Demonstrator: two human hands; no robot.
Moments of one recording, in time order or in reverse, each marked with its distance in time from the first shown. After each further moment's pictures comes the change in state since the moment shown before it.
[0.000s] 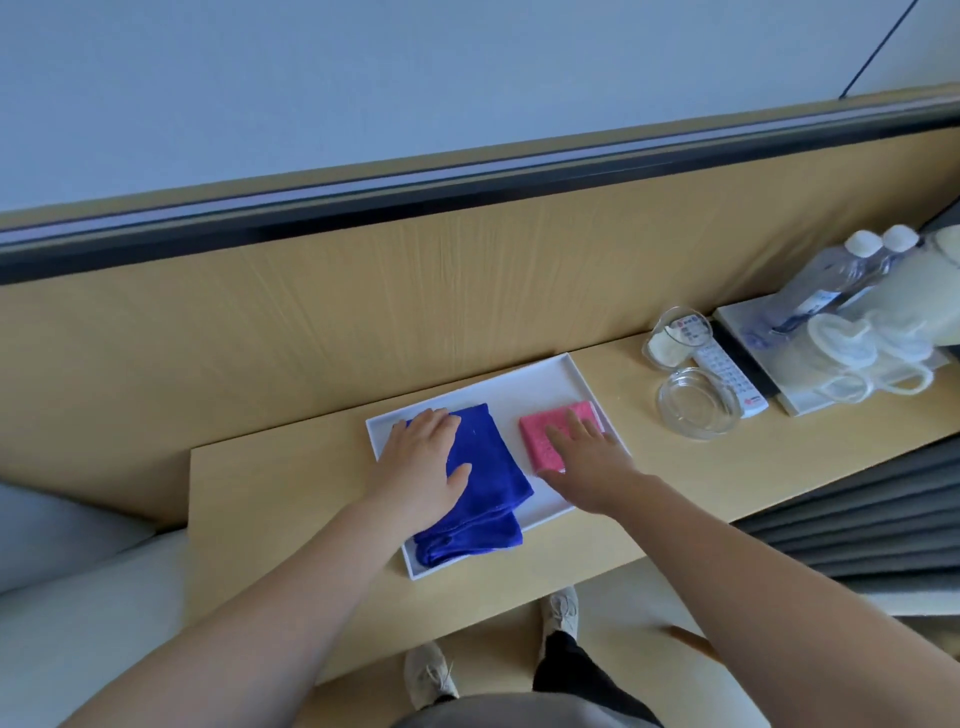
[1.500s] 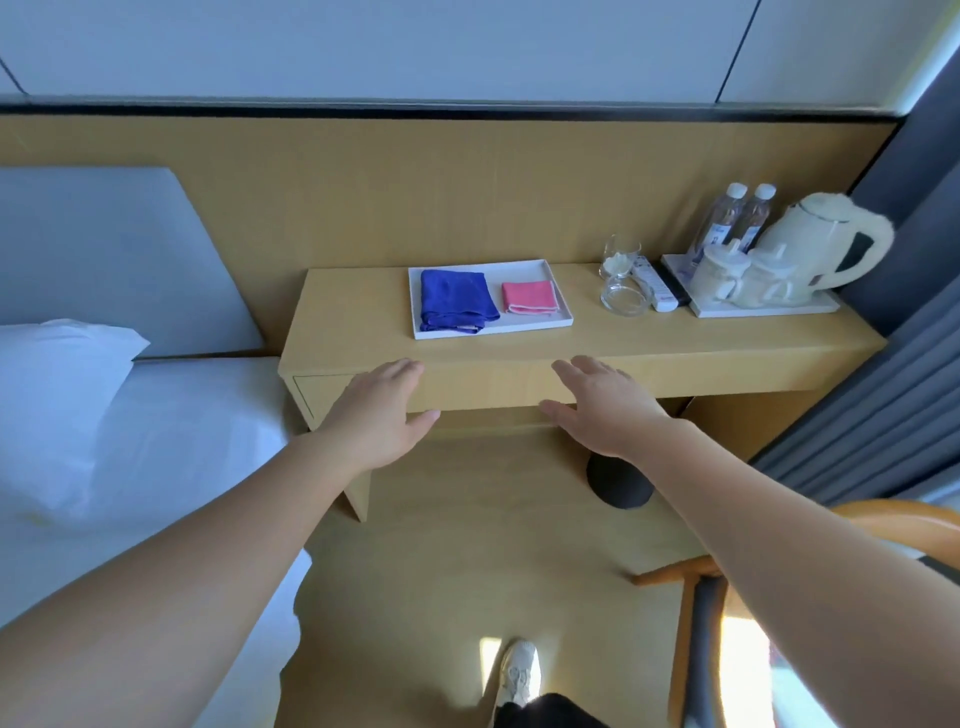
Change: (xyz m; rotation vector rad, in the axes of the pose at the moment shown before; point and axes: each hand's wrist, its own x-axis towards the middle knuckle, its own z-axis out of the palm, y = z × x) left_hand -0.362 0.184 0.033 0.035 0.209 -0.209; right_hand -0.393 0.015 0.055 -0.061 0.340 -0.224
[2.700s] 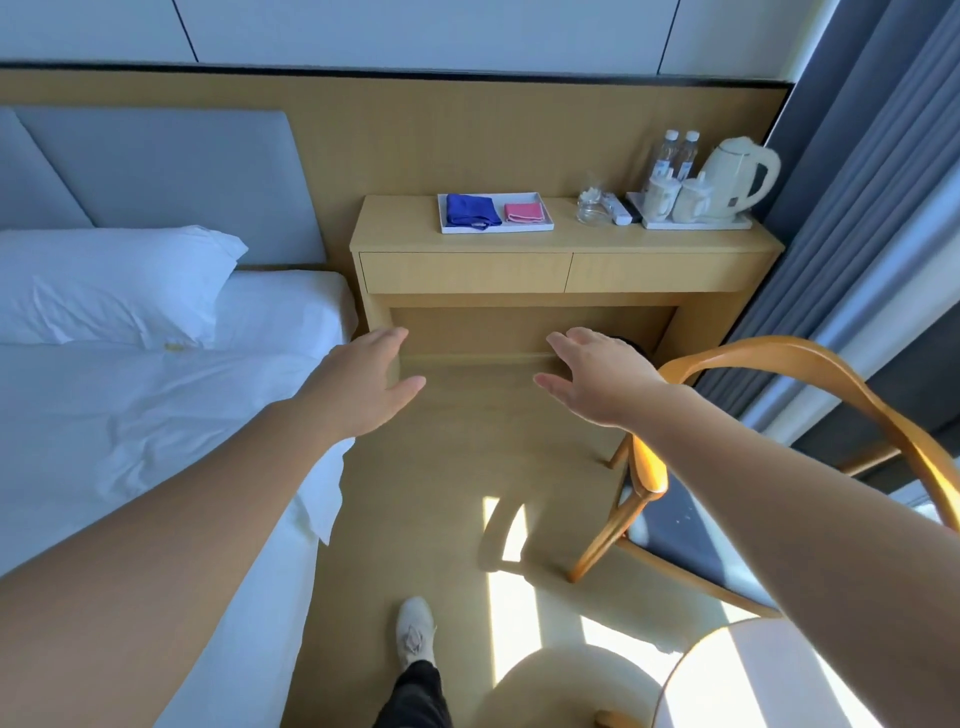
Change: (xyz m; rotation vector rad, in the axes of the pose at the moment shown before) left_hand -0.440 0.108 -0.023 -0.034 0.088 -0.046; right_hand -0.418 -0.103 0.036 -0.074 0.091 -0.077
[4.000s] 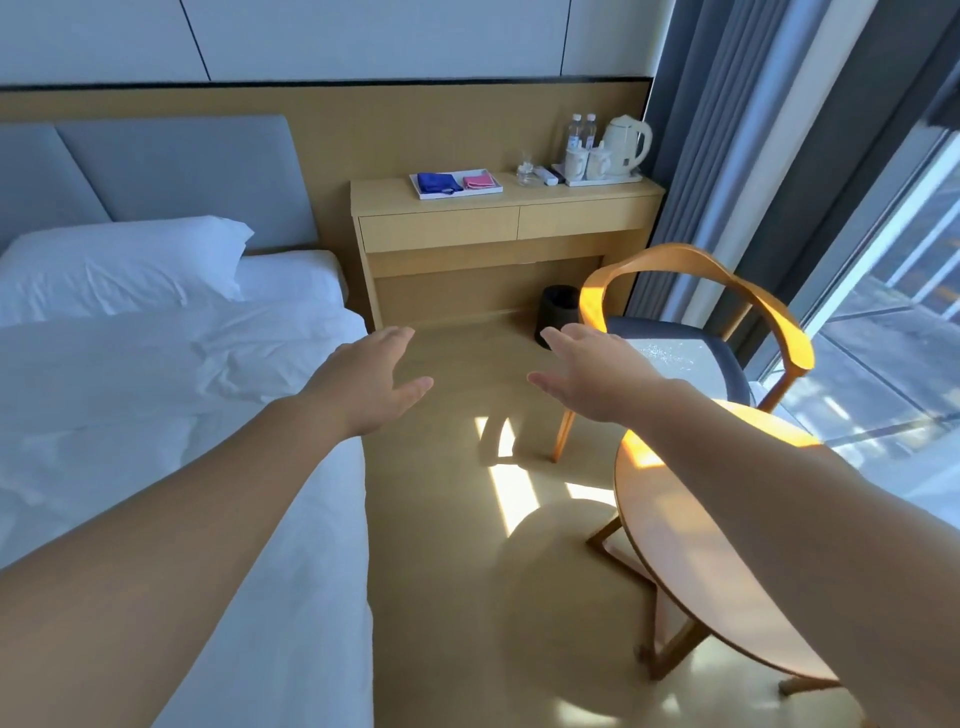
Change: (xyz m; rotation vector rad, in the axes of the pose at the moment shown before) left_hand -0.409 -0.009 -0.054 0.042 -0.016 0.171; right_hand -0.399 -0.237 0.007 0.013 0.130 0.134
